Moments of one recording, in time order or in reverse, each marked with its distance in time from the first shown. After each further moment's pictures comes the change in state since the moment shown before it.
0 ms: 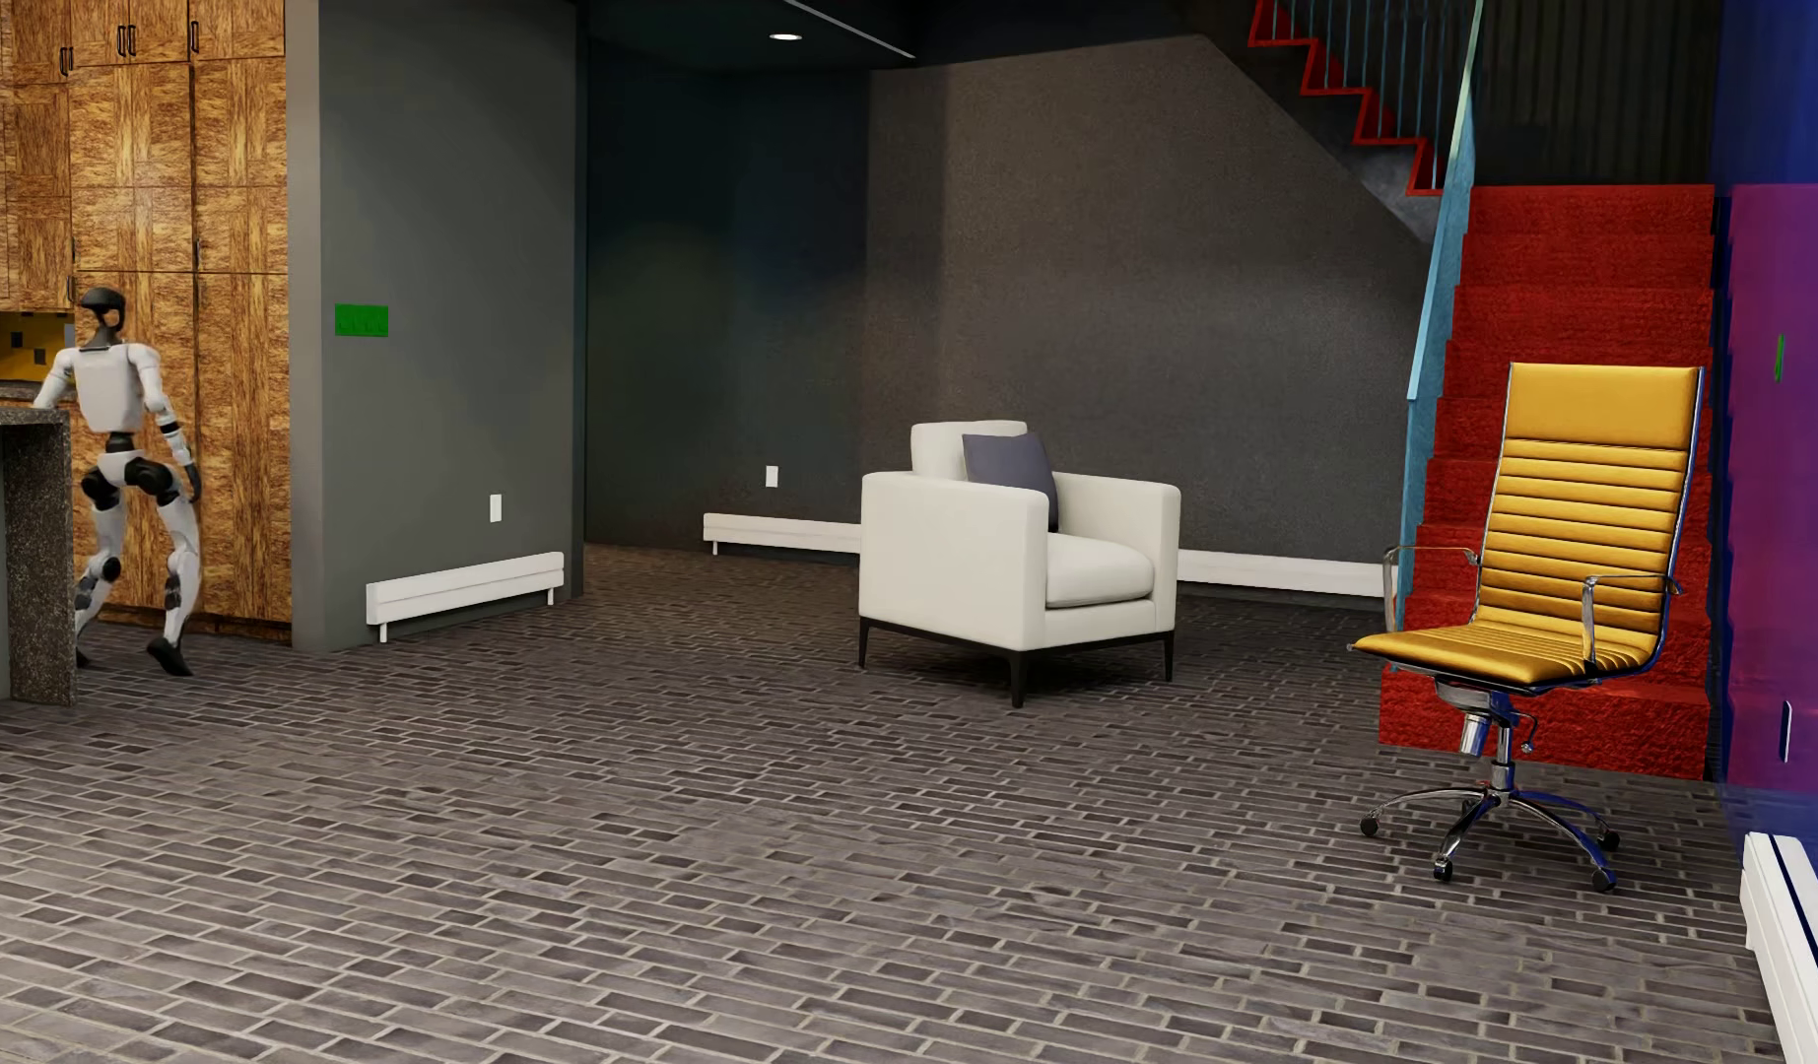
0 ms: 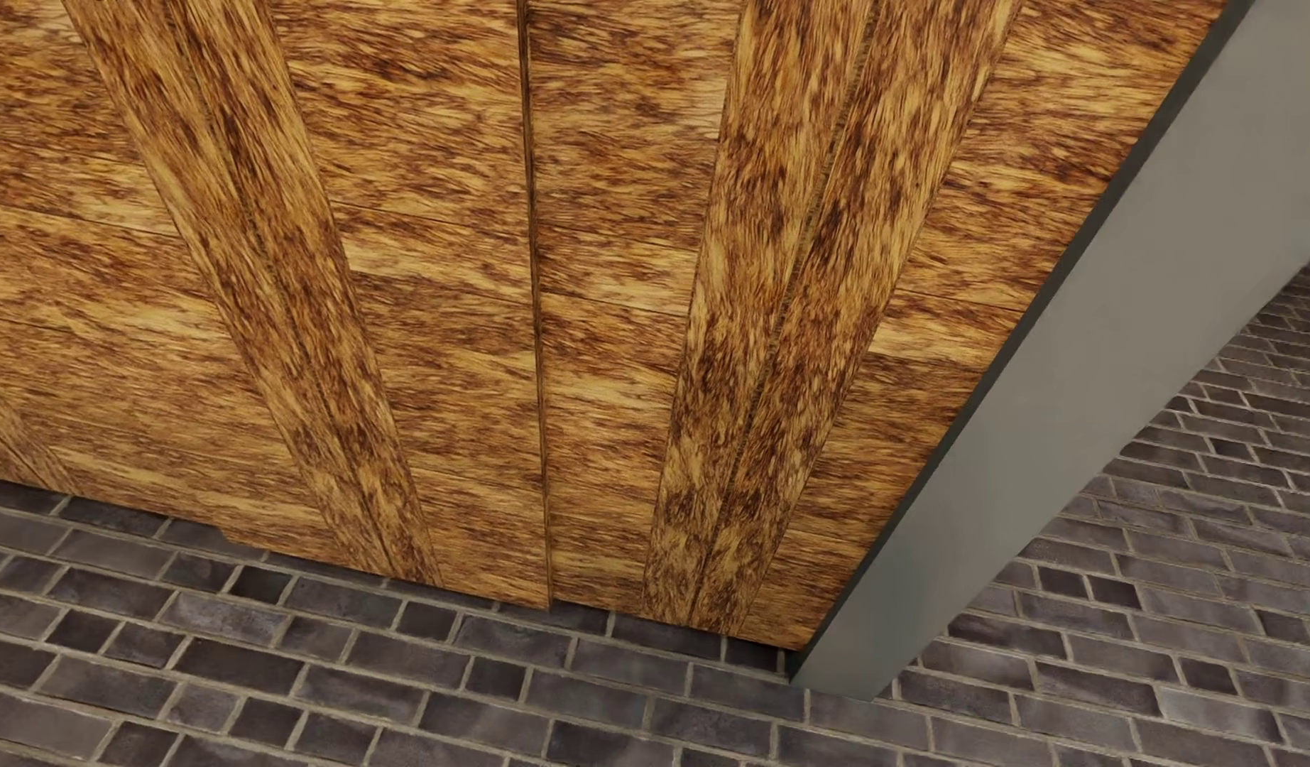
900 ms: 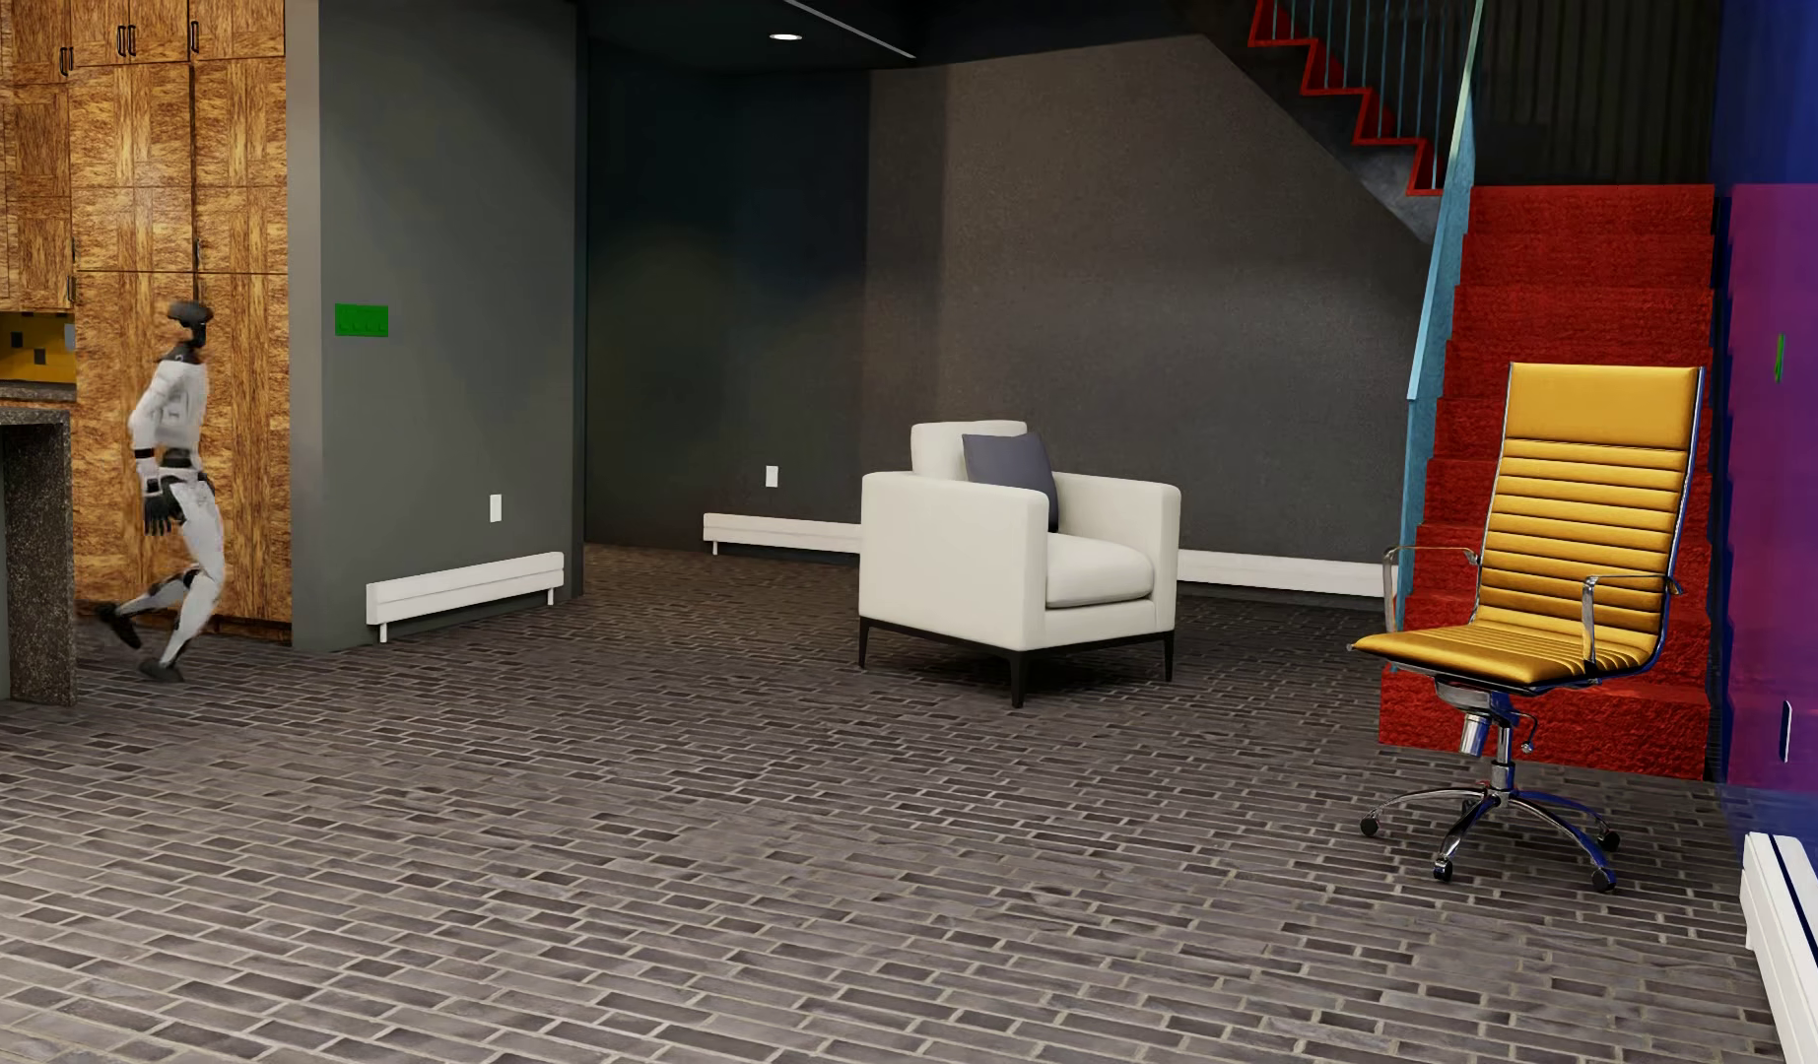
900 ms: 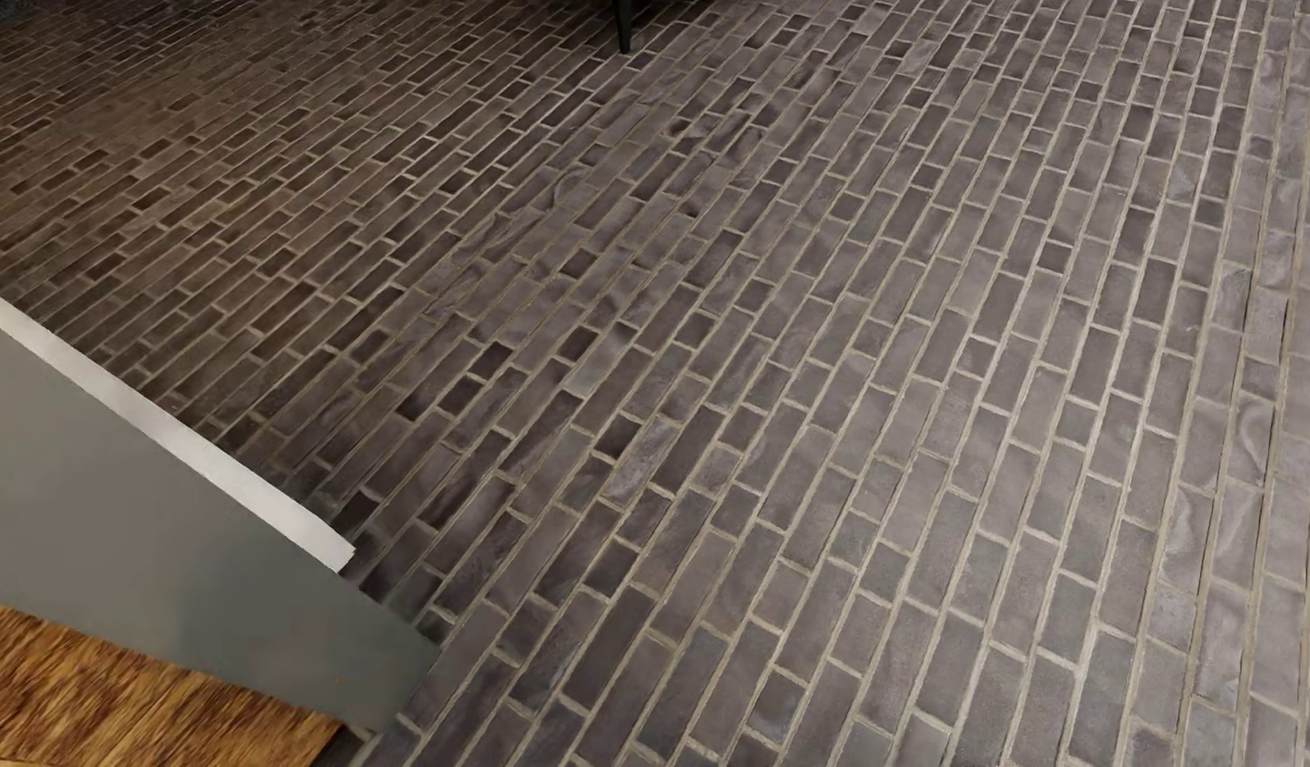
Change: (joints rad) body 0.015 -0.276 -0.057 0.020 0.193 0.029 0.000 0.000 0.059 0.393 0.171 0.048 -0.017 0.099 -0.329 -0.087 0.065 0.000 0.000 -0.185 0.075 -0.037 0.025 0.000 0.000 0.000 0.000 0.000 0.000
